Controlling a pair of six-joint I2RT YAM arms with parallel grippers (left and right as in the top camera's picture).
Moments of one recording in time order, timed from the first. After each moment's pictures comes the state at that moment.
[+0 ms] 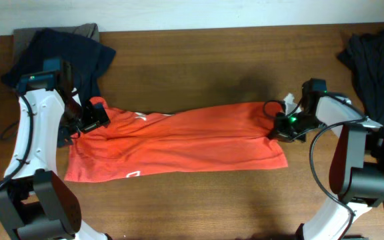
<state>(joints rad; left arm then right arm) 0.16 1.78 1.53 -1.32 0.01 -0.31 -0.17 1.97 1.21 -0.86 -0.42 0.05</state>
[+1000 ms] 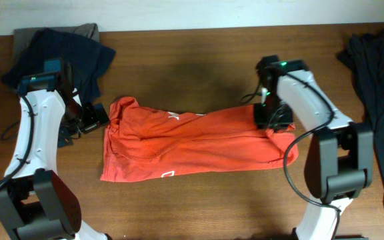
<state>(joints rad) 0.16 1.78 1.52 -1.29 0.00 -0.31 0.18 2.00 1.55 -1.27 0.04 0.24</state>
